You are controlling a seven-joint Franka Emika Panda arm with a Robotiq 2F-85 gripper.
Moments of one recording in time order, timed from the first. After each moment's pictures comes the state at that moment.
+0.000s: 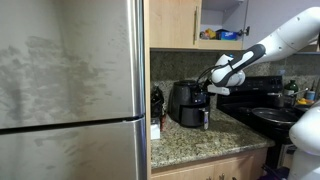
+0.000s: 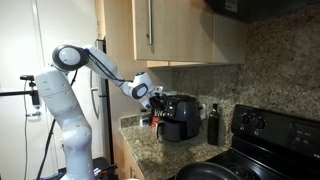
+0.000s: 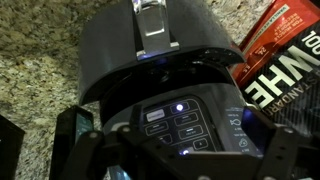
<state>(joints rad) 0.02 -0.28 0.09 -2.54 0.09 2.88 0.28</state>
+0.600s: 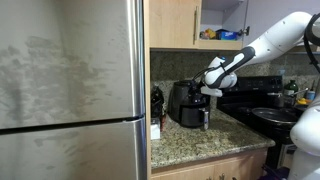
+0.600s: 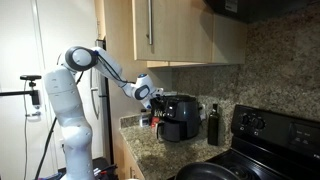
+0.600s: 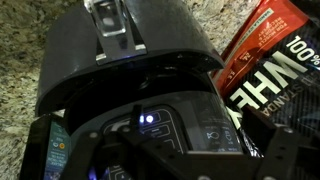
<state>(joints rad) 0.05 -0.17 0.12 -2.46 0.10 2.90 0.29</state>
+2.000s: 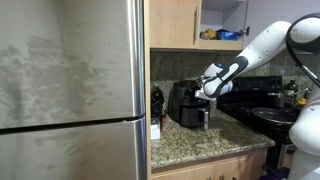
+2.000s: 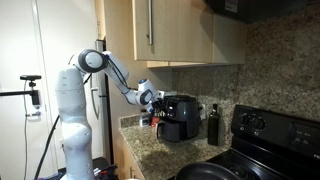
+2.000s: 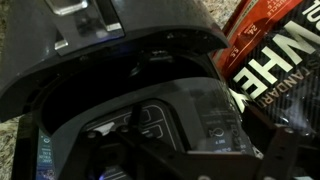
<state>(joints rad) 0.01 -0.03 0.13 -2.42 -0.12 3.11 0.55</state>
